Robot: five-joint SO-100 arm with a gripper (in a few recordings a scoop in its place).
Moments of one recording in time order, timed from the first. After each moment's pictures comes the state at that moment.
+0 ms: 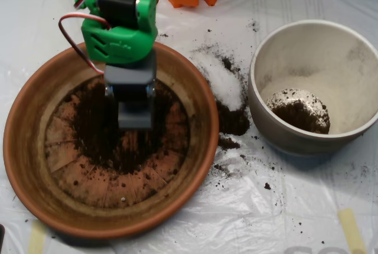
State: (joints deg) arm 18.4 80.5 80.6 76.3 -16.0
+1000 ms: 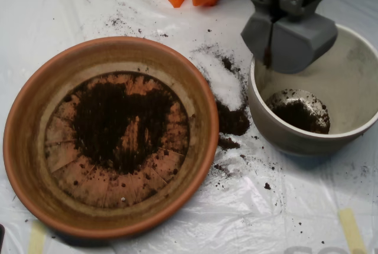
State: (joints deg) arm -22.0 99.1 76.2 81.0 -18.6
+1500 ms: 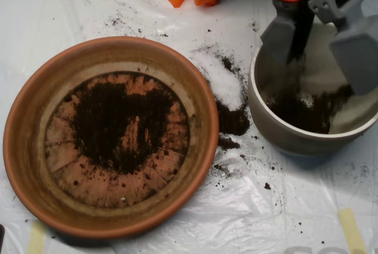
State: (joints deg) arm -24.9 92.5 70.0 83.8 -16.7
